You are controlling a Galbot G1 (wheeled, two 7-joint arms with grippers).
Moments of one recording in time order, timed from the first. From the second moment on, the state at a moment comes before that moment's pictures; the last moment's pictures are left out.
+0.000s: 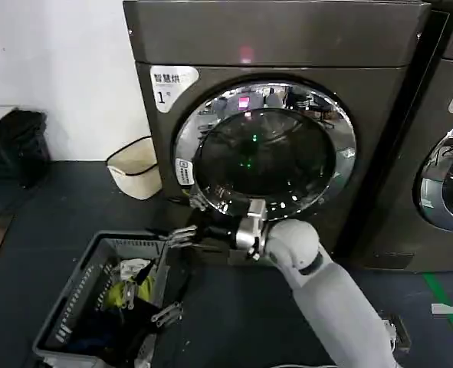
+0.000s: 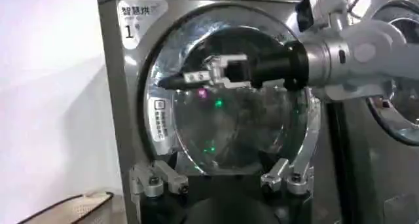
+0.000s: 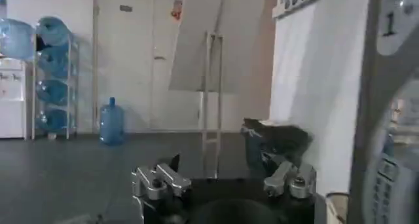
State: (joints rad) left arm 1.64 -1.55 -0.62 -2.24 0.01 -0.09 0.47; right arm -0.64 1.26 0.18 1.77 0.37 -0.41 -0.77
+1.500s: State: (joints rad) left arm 1.66 -1.53 -0.63 -2.26 -0.01 -0.08 0.47; right arm -0.51 1.27 0.23 1.53 0.35 -0.25 -0.71
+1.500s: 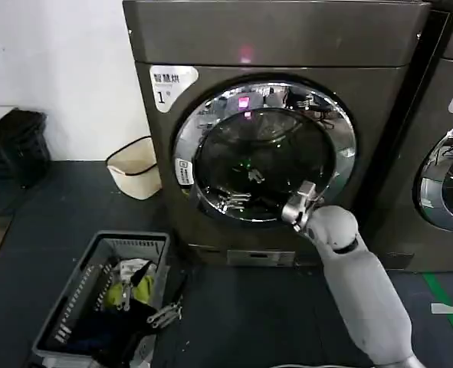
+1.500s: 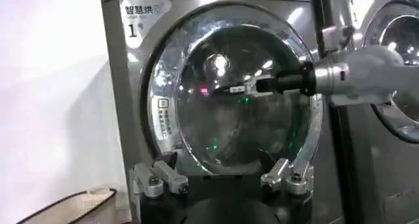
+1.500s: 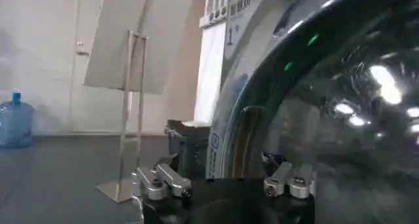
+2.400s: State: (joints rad) left arm 1.67 -1.53 -0.64 -2.26 -0.02 -0.08 0.46; right arm -0.37 1.39 0.12 1.25 0.32 -0.17 -0.70
